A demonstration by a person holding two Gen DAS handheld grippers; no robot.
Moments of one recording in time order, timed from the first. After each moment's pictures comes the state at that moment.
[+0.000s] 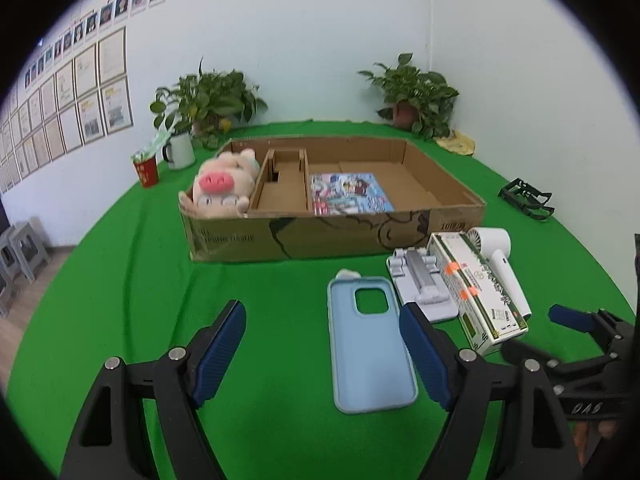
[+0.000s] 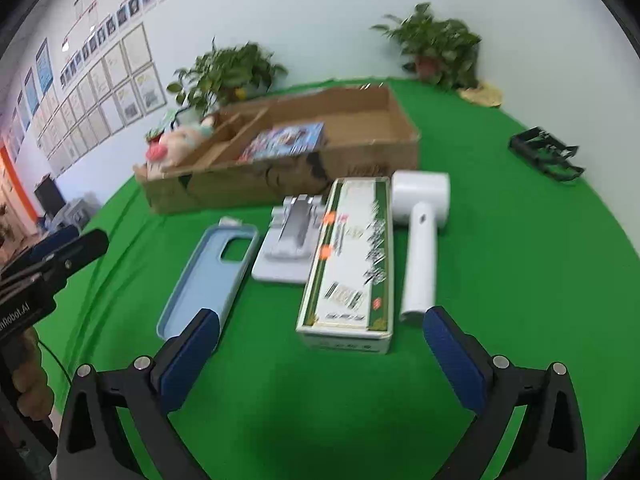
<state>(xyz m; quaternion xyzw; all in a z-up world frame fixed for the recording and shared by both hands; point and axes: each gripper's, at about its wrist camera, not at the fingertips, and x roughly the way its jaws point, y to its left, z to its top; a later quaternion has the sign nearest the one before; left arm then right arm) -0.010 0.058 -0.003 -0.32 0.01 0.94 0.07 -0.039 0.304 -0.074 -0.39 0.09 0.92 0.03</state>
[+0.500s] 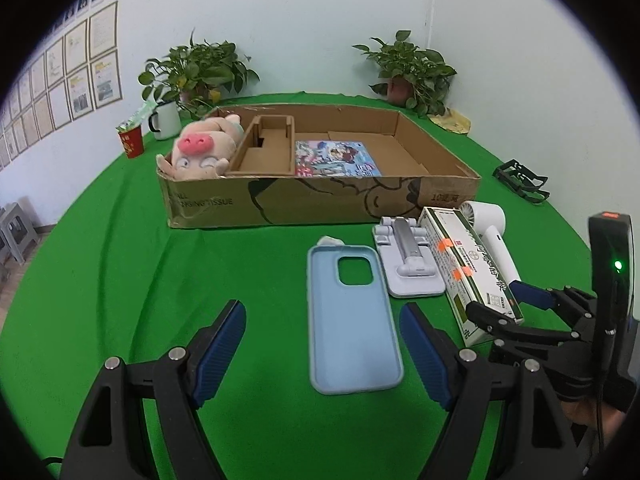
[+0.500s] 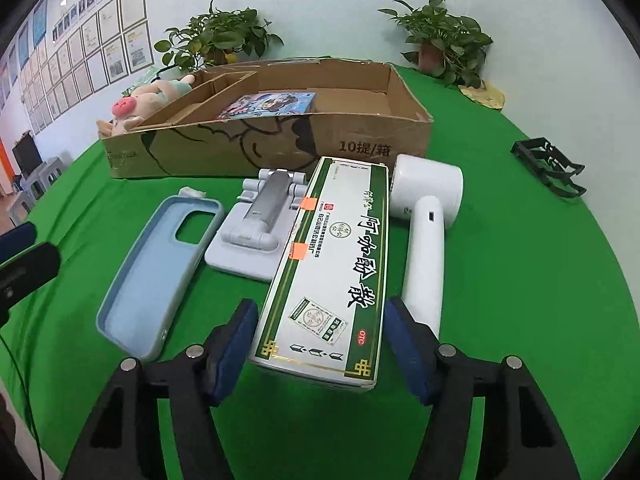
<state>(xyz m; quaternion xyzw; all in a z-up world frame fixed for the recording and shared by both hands) -0.011 0.065 -0.020 -0.37 -0.01 0.93 0.09 -0.078 0.297 -0.108 -0.42 0.03 0.90 0.07</state>
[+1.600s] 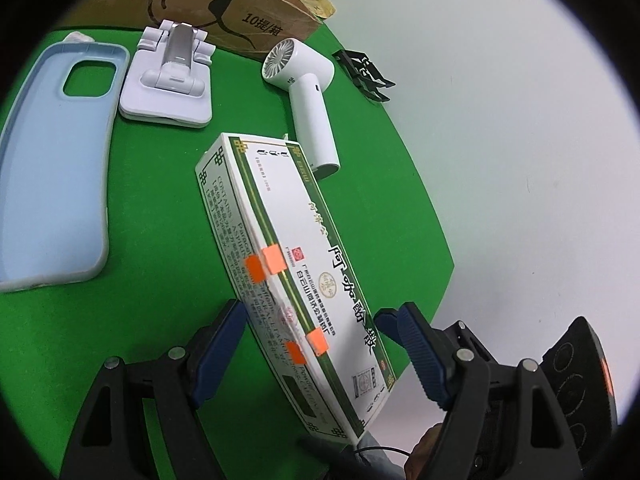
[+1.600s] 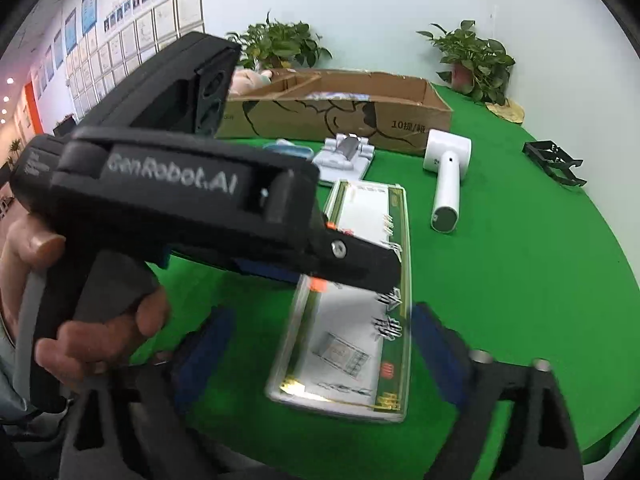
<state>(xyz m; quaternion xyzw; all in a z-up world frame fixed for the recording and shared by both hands) -0.017 0.129 -0.099 -0.55 -0.20 0.70 0.41 0.065 0.235 -0.094 -0.40 0.00 0.92 0.01</state>
